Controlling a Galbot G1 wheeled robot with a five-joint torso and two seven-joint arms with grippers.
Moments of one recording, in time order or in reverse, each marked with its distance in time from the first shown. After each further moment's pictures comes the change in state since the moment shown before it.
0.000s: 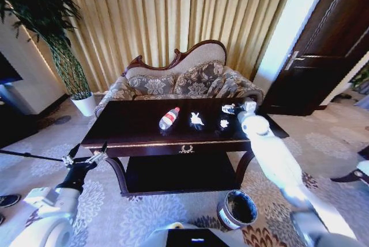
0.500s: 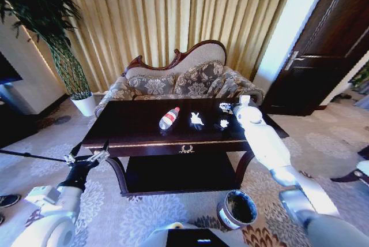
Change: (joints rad) left arm -0.012 -0.007 0.026 -0.021 -0.009 0.015 -0.023; right arm 0.121 0.061 -0.068 -0.180 0.009 -0.067 0.053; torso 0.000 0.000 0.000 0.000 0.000
